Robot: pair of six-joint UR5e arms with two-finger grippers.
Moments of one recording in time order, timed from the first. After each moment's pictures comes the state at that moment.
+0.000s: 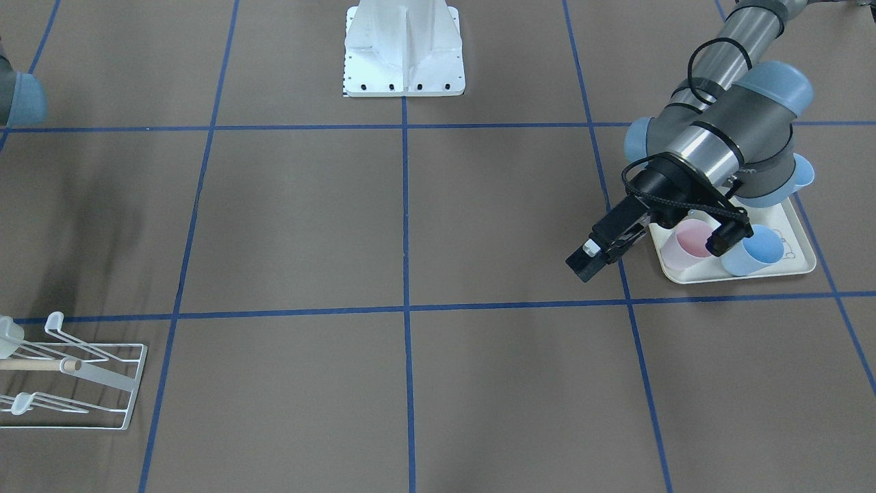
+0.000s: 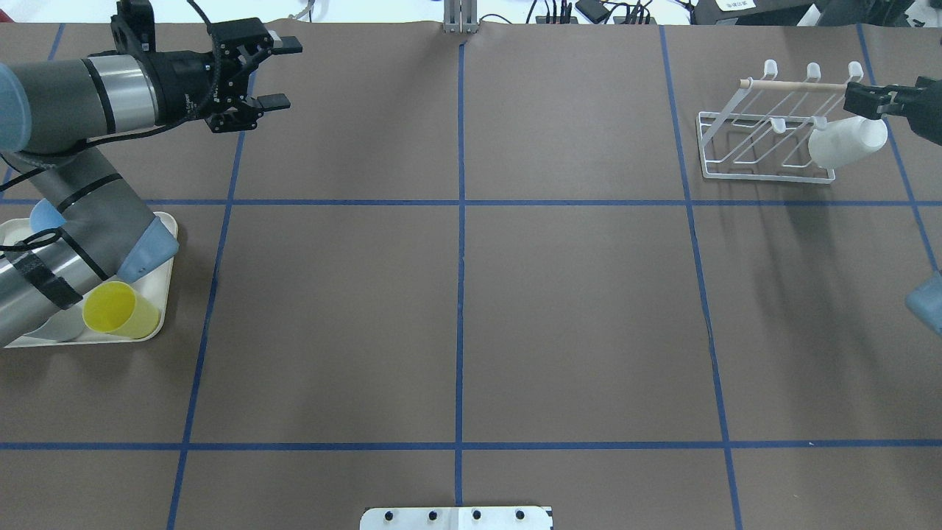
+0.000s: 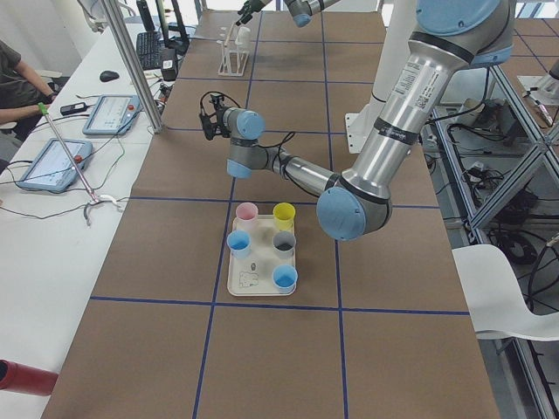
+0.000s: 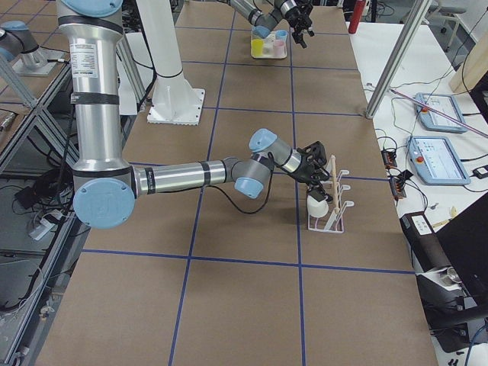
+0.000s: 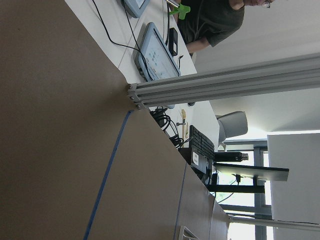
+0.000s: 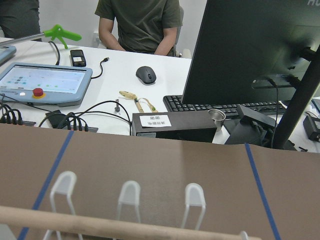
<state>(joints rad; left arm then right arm) -0.92 -2.04 -1.40 -3.05 -1.91 -1.98 1.08 -1.55 1.67 -0.60 1.54 0.82</state>
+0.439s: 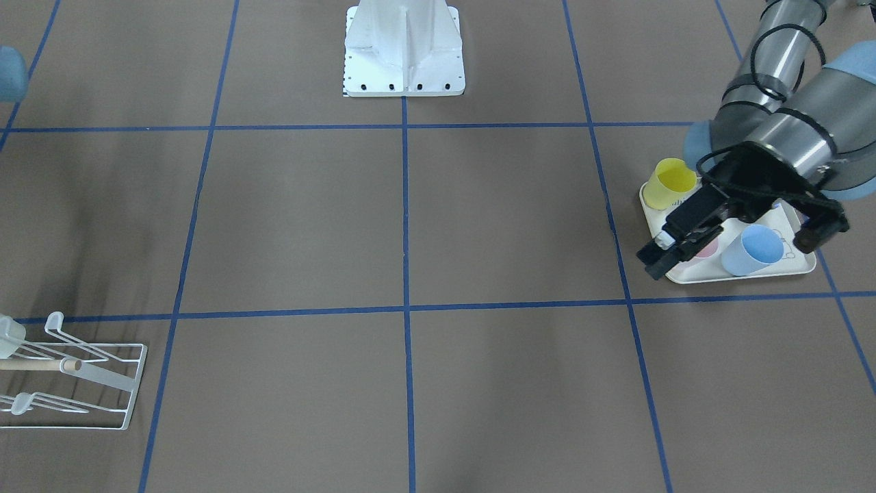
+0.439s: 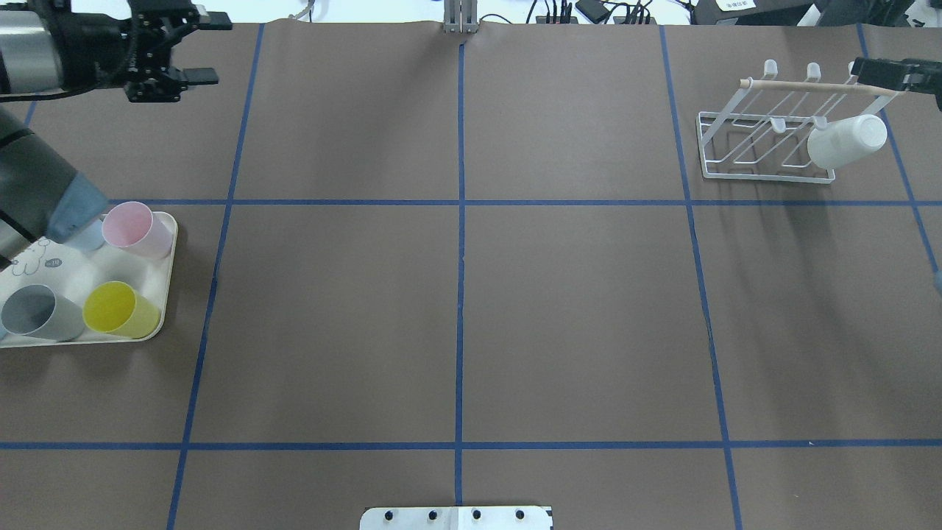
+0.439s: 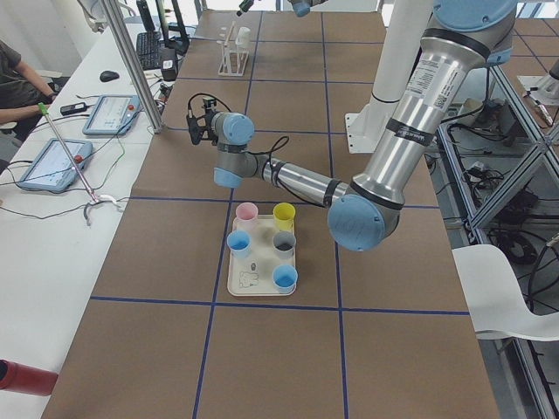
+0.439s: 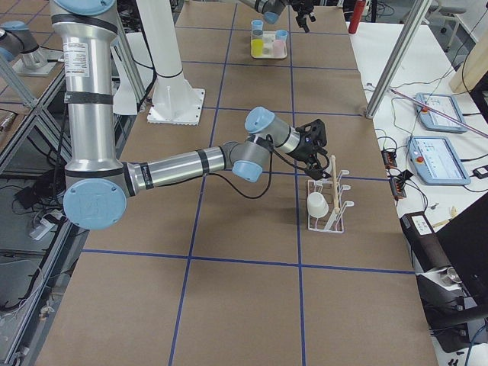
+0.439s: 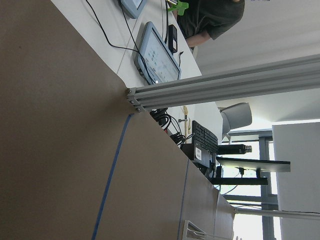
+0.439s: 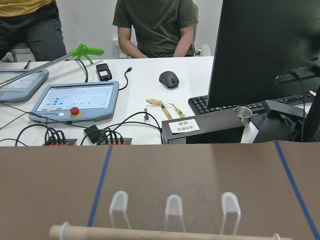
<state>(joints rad) -1.11 -1.96 -1.43 -3.05 -2.15 -1.81 1.15 -1.56 1.82 -0.70 1.72 0.96</state>
